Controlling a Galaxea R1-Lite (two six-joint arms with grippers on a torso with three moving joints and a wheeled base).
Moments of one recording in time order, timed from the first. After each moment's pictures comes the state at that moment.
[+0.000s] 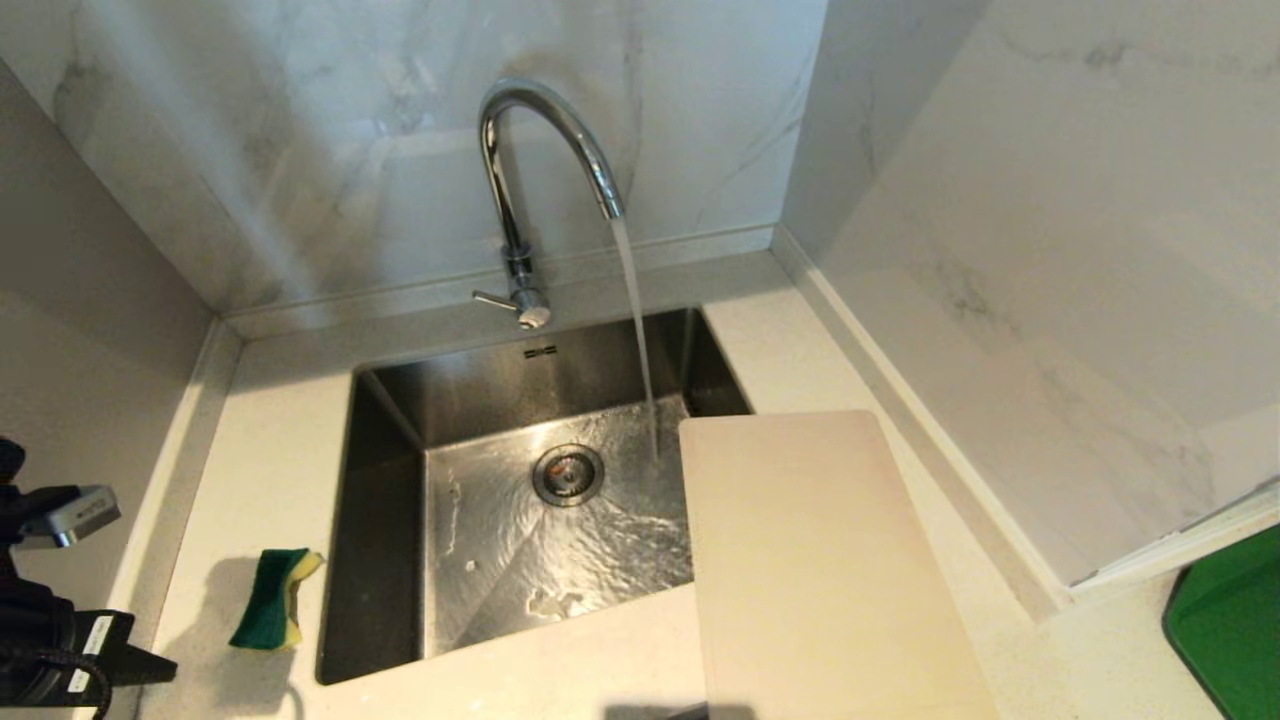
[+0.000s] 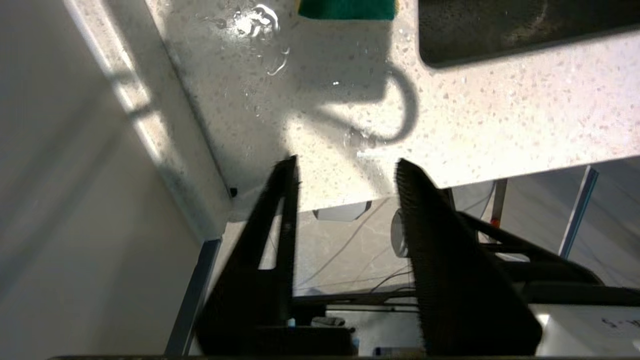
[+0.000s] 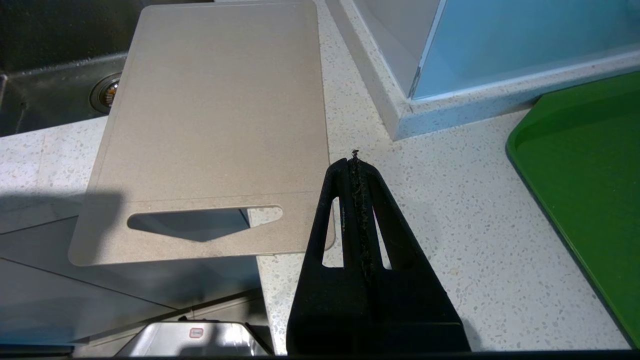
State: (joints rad) left arm 0.00 1.32 -0.76 0.50 -0.02 -0.10; right arm 0.00 0.00 0.00 0.00 0.00 0.01
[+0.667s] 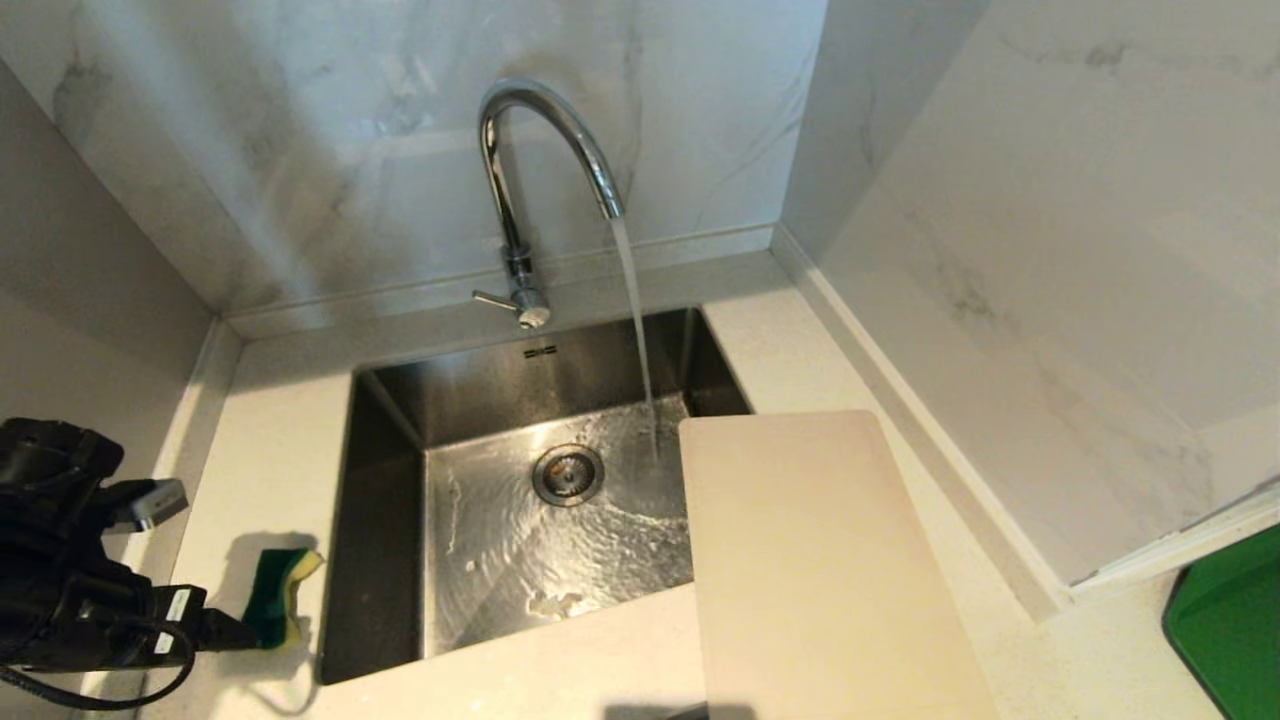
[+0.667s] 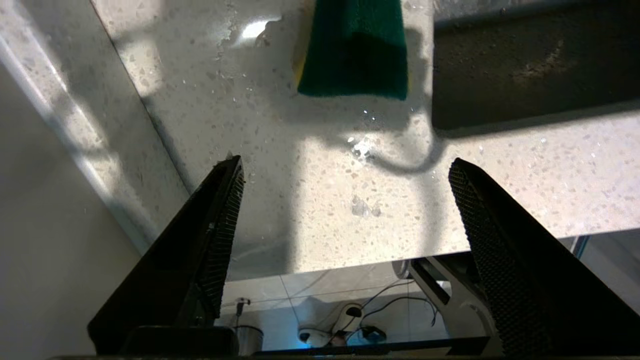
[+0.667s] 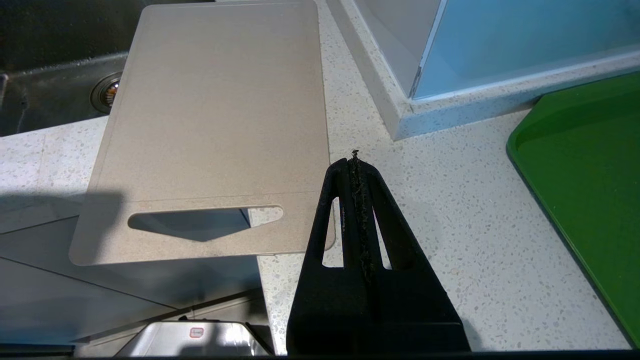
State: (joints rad) left arm -0.01 1.51 -0.75 0.31 -0.01 -0.12; right arm 0.00 0.00 0.00 0.00 0.00 0.01
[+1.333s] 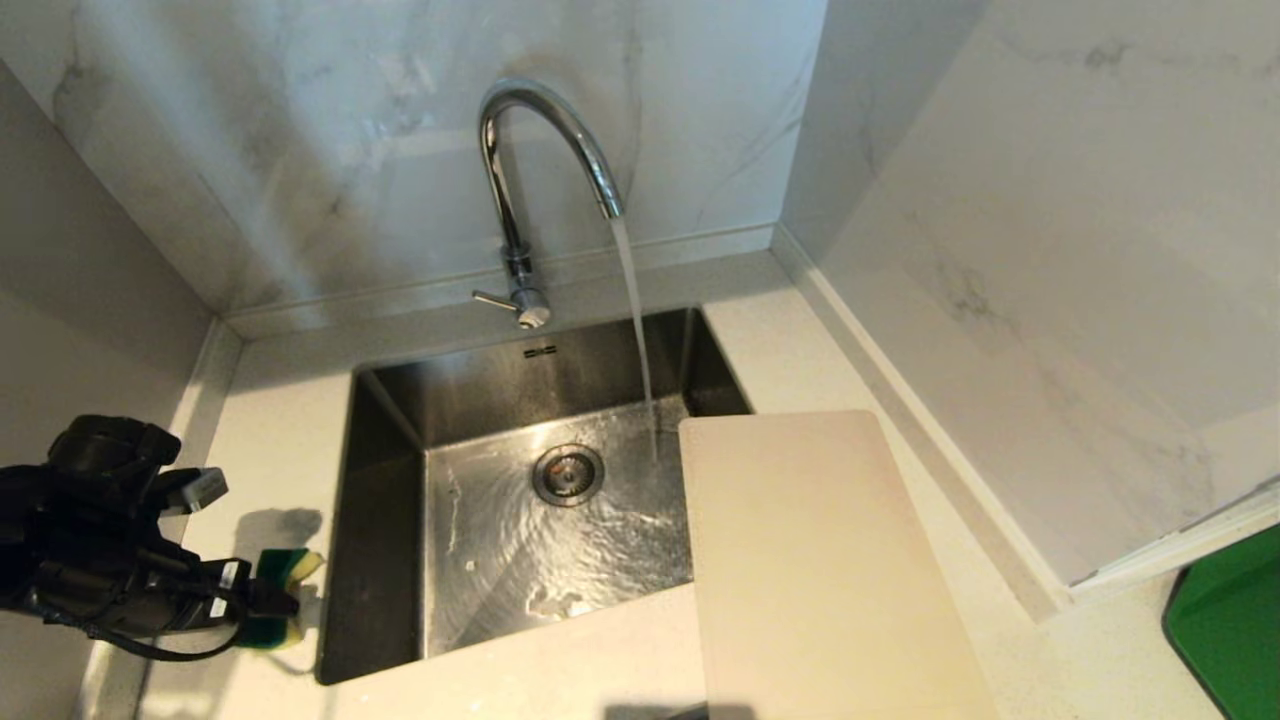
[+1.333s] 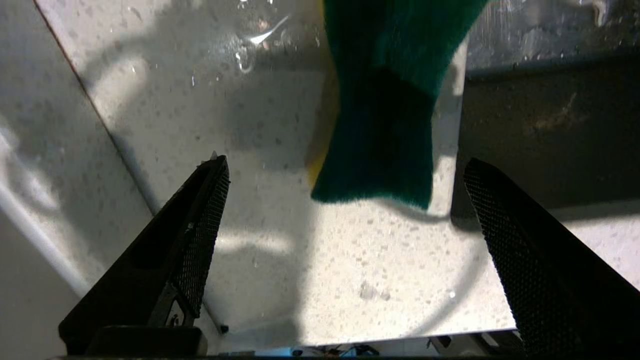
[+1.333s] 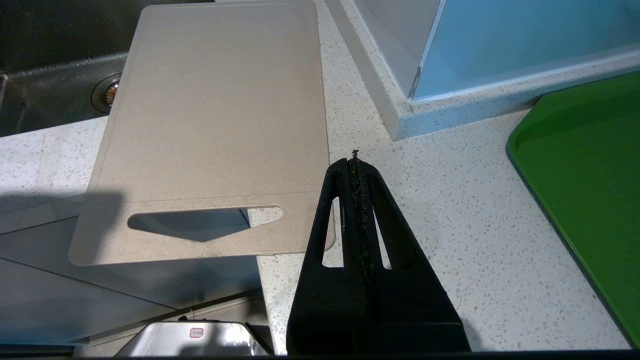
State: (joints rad) left arm 0.02 1.68 -0.79 0.16 -0.01 -0.12; right arm 0.00 0.00 0.00 0.00 0.00 0.01
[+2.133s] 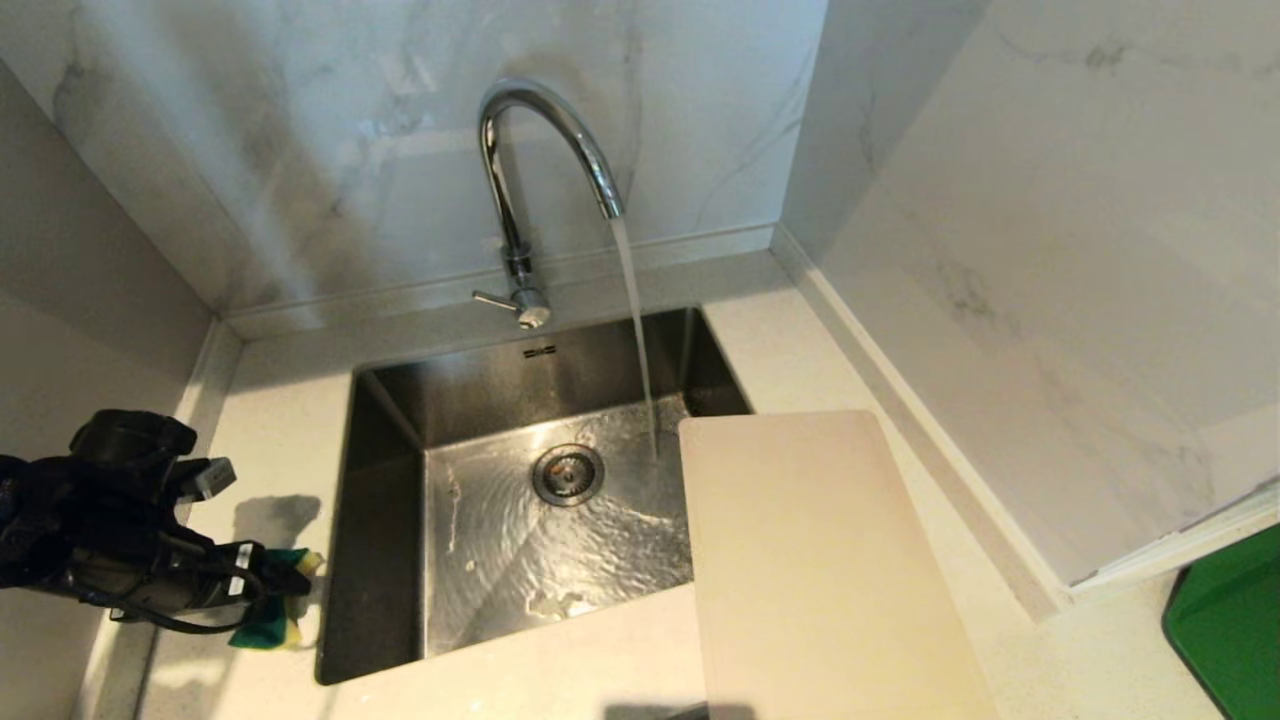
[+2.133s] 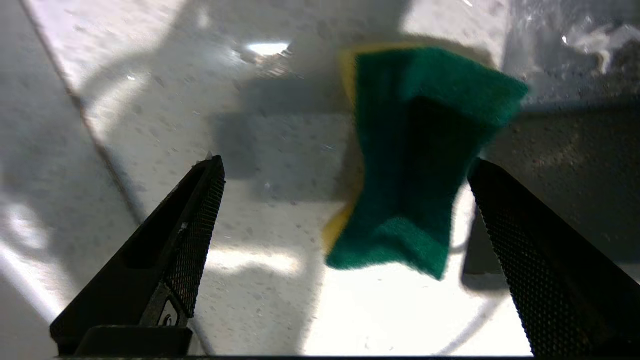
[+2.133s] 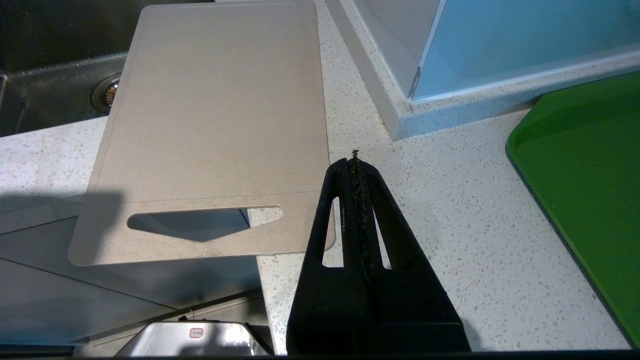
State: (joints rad) left arm 0.05 1.76 -0.83 0.10 0.00 -0.14; right arm 0.00 0.00 0.00 0.00 0.00 0.01
